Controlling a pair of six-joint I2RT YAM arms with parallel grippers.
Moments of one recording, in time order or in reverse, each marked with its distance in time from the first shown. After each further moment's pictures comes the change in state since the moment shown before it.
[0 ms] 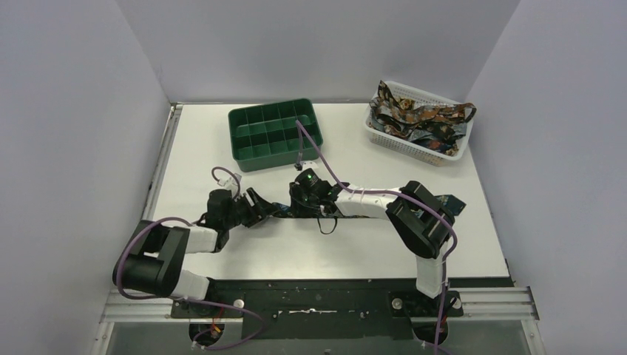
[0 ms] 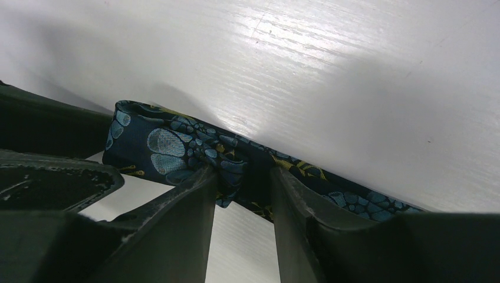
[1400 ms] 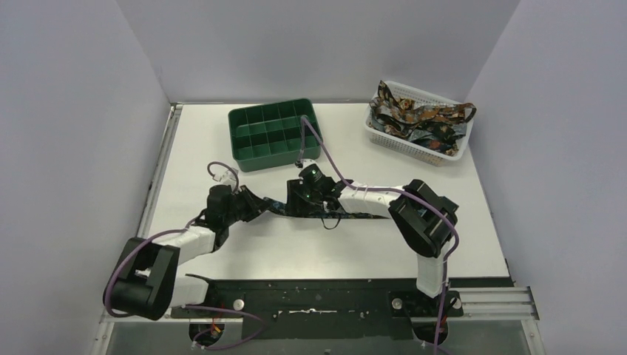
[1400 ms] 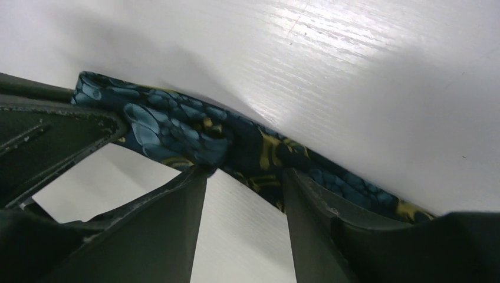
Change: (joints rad) left arm -0.035 -0.082 0.040 -0.095 -0.116 -0.010; right arm -0.031 -0.002 0.000 0.030 -0.129 0.010
